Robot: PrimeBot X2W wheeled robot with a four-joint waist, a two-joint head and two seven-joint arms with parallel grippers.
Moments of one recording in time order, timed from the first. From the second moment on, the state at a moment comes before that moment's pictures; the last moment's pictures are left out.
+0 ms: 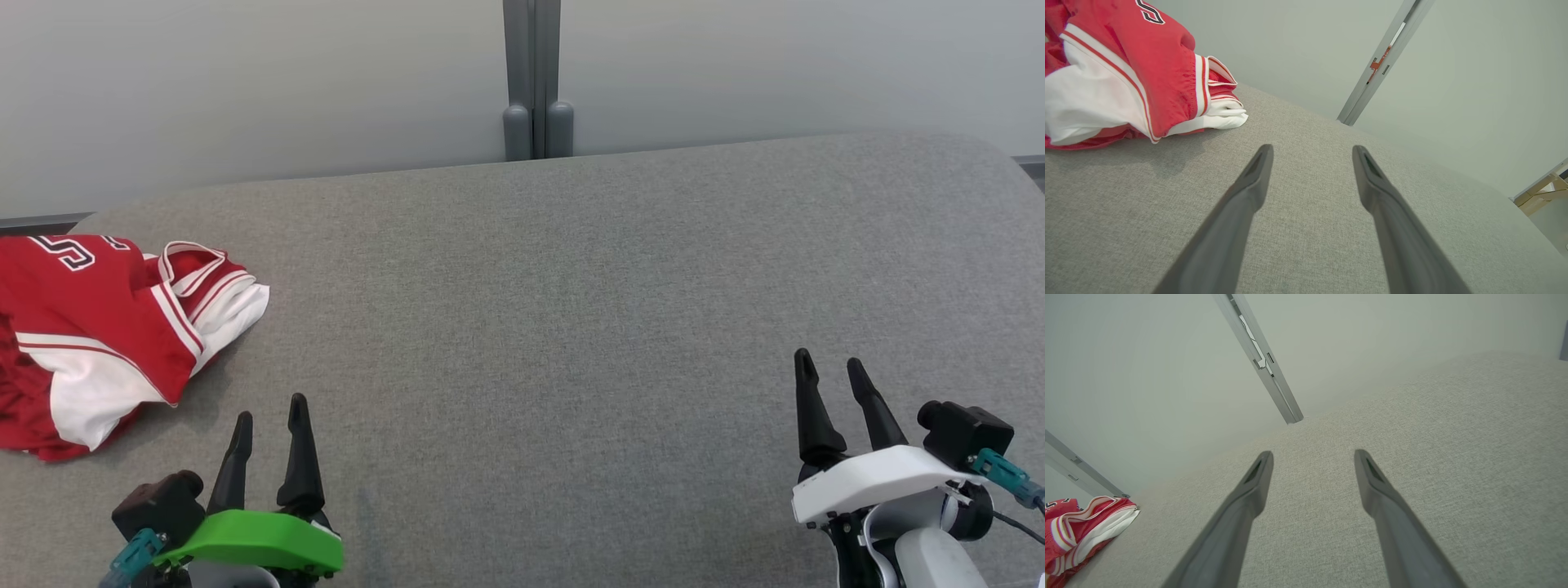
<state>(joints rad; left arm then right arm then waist) -0.01 0.04 -0.06 0.20 -0.54 -0.04 -0.16 -0.07 -0.04 -0.01 0.23 0.45 0.13 -0.16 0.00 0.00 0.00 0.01</state>
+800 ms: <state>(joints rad) -0.01 0.04 -0.08 0.19 -0.35 -0.04 -0.22 -0.08 -0.05 0.01 0.26 0.25 0.13 -0.22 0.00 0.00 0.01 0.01</state>
